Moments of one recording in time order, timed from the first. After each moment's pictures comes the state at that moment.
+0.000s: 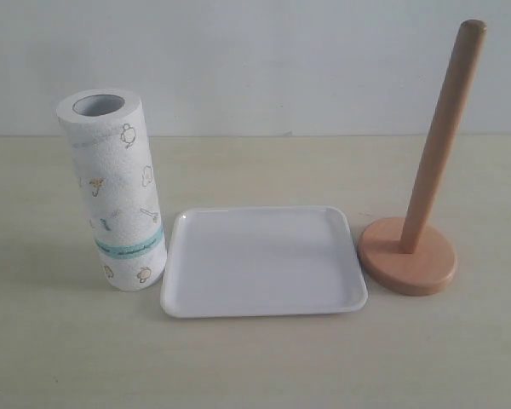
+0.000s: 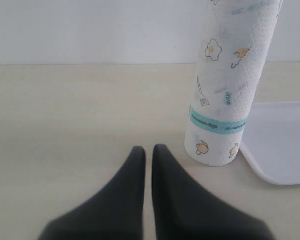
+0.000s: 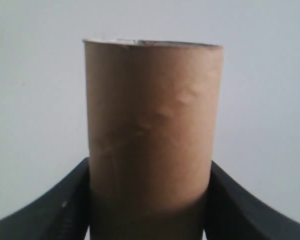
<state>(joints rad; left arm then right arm) -0.07 0.00 0.00 -0.09 0.31 0.04 0.35 0.97 -0.95 0.00 -0.48 -0.11</state>
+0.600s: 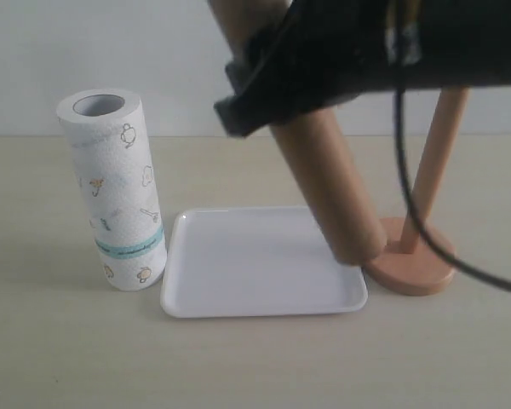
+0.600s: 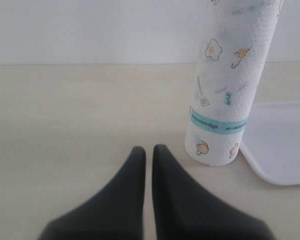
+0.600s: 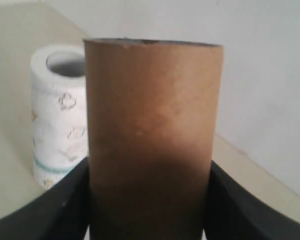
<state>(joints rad) -0.07 0.00 0.00 -0.09 0.31 0.04 0.86 1.32 -1.08 -0.66 0.30 0.45</state>
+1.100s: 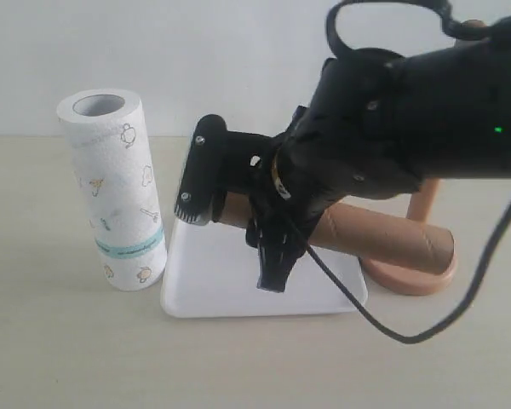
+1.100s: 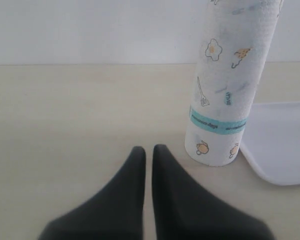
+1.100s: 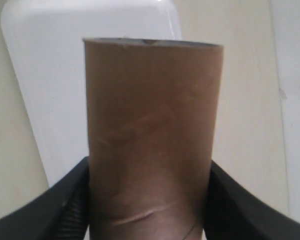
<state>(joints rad) -0.07 0.00 0.00 -0.09 0.31 0.04 0.89 1.69 -1.17 -0.58 0.62 -0.20</state>
